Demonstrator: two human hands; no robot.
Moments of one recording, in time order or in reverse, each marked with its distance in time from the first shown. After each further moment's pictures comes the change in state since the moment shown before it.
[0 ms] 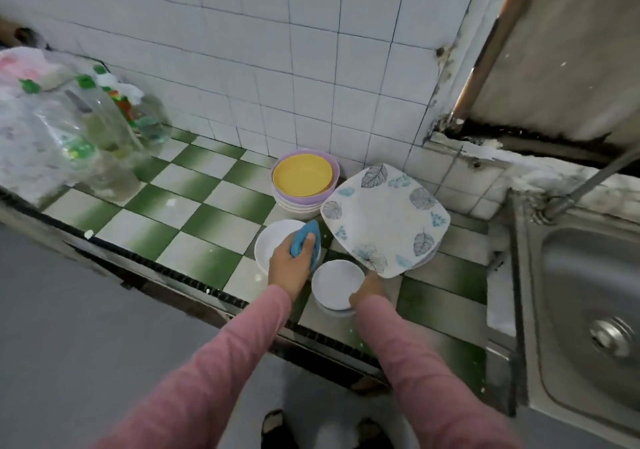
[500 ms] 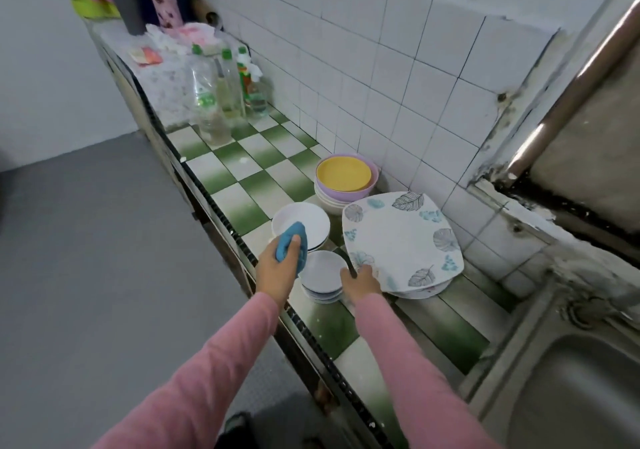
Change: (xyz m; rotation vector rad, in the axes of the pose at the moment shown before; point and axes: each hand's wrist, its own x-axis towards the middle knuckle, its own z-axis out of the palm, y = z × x) left_hand -0.097 0.006 0.066 -0.259 0.596 -0.067; right_hand 0.005 0.034 -0.067 -0.093 -0.215 -0.439
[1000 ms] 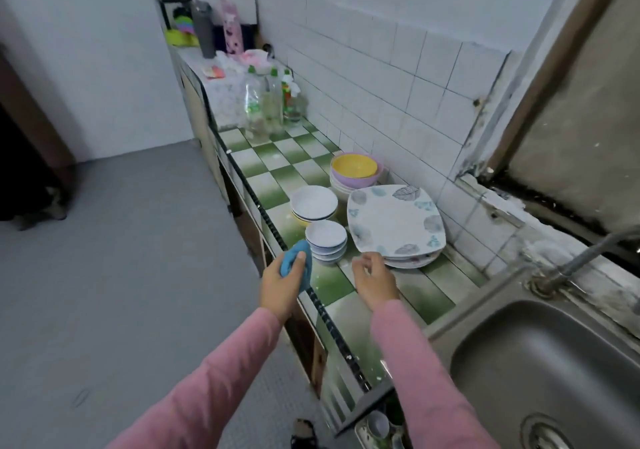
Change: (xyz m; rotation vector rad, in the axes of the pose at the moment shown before) left_hand -0.192 -0.022 -0.014 -0.111 0.107 0.029; right_hand -0.137 0.100 -0.048 0.101 0.024 -0.431
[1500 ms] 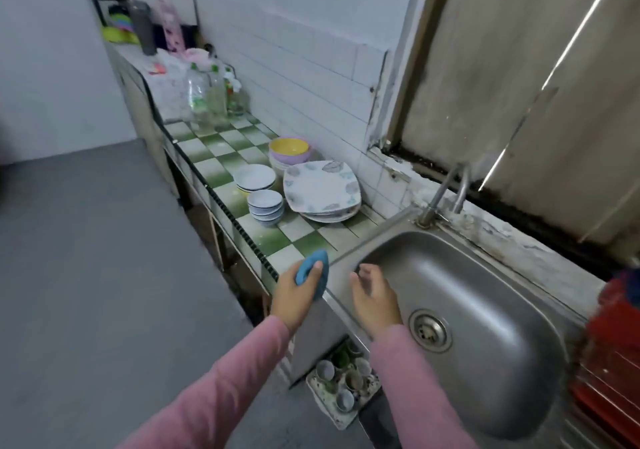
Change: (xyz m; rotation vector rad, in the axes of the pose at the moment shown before) left_hand -0.231 -0.013 0.063 0.057 -0.281 0.040; right_hand -0.218 0.106 -0.111 0.039 0.193 -0.039
